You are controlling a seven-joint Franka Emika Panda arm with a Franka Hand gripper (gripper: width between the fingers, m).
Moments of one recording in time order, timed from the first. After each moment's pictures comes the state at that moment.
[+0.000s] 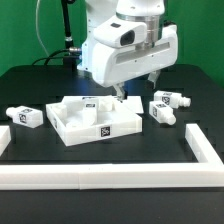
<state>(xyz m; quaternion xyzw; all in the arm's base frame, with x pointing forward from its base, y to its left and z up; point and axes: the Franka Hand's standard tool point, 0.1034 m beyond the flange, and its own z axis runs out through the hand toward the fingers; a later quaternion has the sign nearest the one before) 0.450 0.054 0.067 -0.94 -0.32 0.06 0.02</state>
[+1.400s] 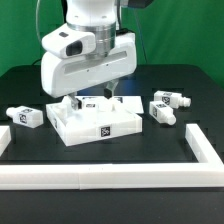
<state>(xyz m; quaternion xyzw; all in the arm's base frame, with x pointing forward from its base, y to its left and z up) 0.472 -0.067 0.052 -0.94 -0.32 0.08 0.02</state>
